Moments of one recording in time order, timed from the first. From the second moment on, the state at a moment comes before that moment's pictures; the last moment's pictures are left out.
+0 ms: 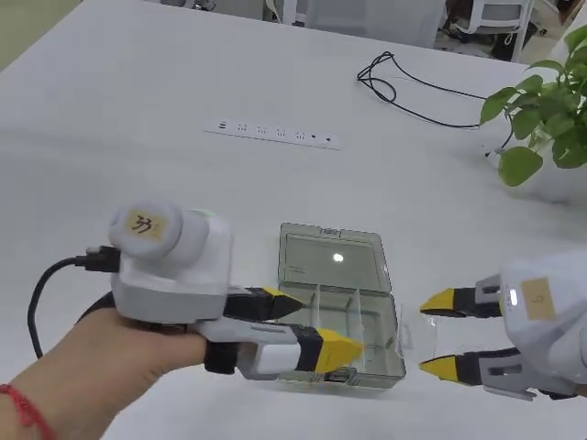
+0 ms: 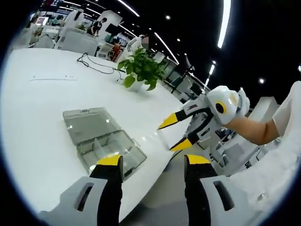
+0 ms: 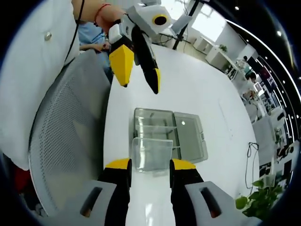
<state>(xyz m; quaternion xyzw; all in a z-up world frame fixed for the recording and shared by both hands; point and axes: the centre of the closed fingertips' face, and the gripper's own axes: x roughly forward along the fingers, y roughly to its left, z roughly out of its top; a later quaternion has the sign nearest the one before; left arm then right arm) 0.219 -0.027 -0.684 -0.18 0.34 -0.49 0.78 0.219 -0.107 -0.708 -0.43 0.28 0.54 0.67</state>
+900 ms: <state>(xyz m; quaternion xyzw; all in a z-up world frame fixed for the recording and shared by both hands) 0.204 -0.069 -0.676 -0.29 0.38 -0.51 0.71 0.202 -0.068 -0.678 -0.45 0.24 0.55 0.66</state>
